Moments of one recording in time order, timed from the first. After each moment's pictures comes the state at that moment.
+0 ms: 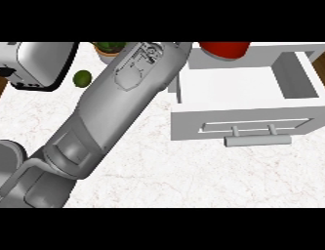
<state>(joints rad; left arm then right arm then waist) -1.40 0.00 -0.23 -0.72 0.20 0.53 0.23 0.26 -0.02 -0.27 -2.19 -0.11 0.21 0.11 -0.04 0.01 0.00</state>
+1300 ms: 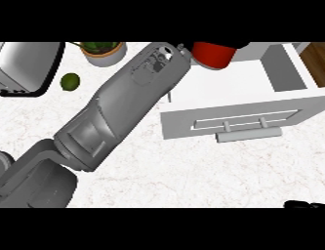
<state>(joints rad) -1.48 0.00 -0.51 -0.40 0.45 0.63 0.03 0.15 -0.03 -0.25 -2.12 -0.07 0.20 0.12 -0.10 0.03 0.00</state>
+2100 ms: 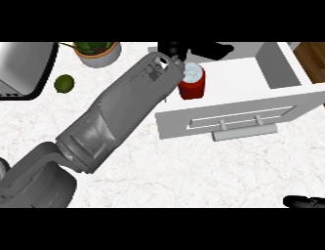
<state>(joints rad) -1.43 0.00 -0.62 -0.36 0.52 0.74 -0.03 0.10 -0.05 -0.24 -2.11 -0.07 0.20 0.14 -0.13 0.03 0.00</state>
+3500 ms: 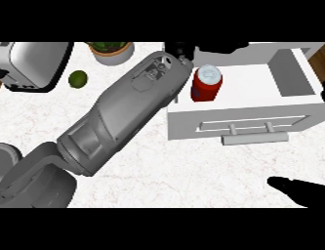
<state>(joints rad) -1.43 0.00 -0.61 -0.45 0.71 0.85 -0.12 0.01 -0.23 -0.07 -2.15 0.54 0.16 0.00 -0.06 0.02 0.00</state>
